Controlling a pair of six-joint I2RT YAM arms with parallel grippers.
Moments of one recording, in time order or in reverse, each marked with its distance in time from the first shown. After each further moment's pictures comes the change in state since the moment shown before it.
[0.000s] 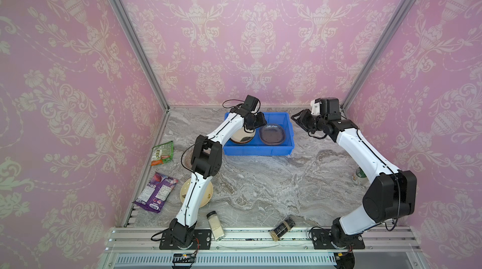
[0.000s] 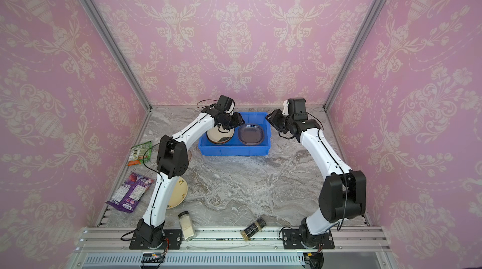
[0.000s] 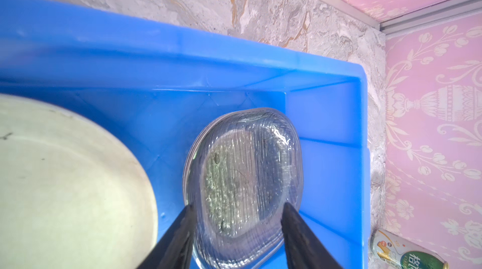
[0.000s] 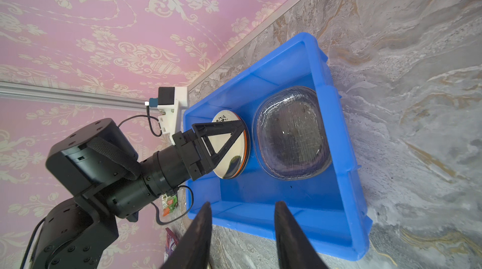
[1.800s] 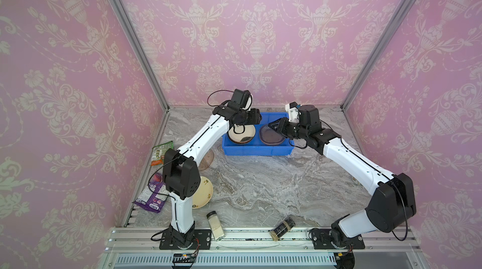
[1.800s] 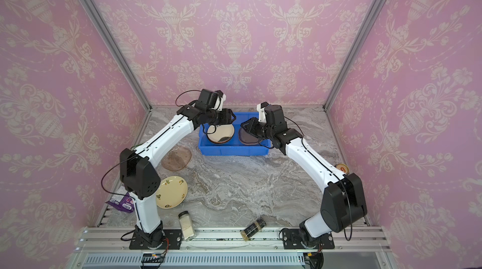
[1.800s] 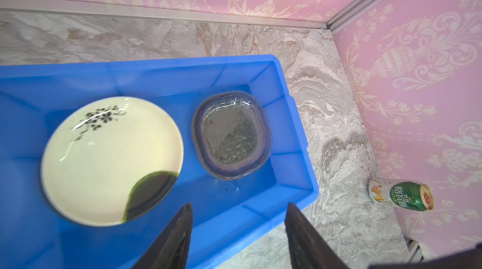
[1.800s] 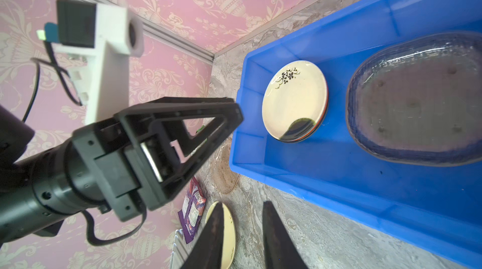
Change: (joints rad) left arm 0.034 -0.601 -0.513 0.077 -0.063 0.203; right arm 0.278 -0.056 -0.103 0.211 -0.018 0.018
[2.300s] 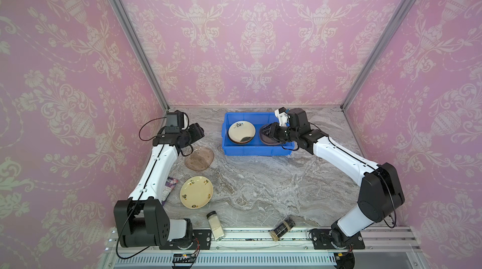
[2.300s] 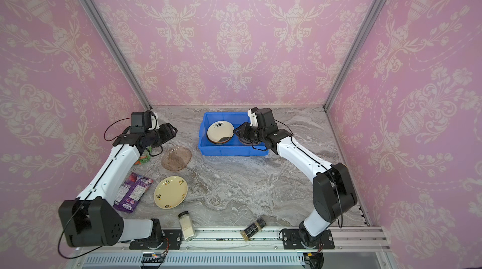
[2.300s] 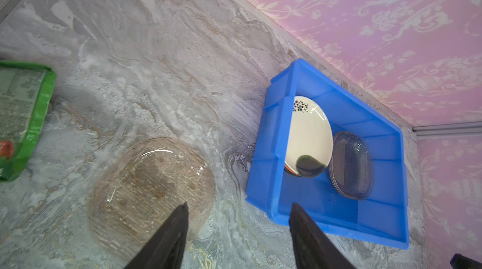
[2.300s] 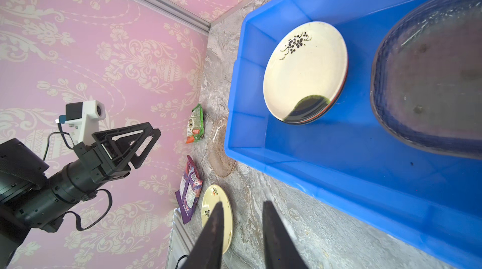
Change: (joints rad) left arm 0.515 -0.466 -0.586 0.025 -0.008 -0.035; right arm 0.043 0.111 0.008 0.022 -0.053 -0.001
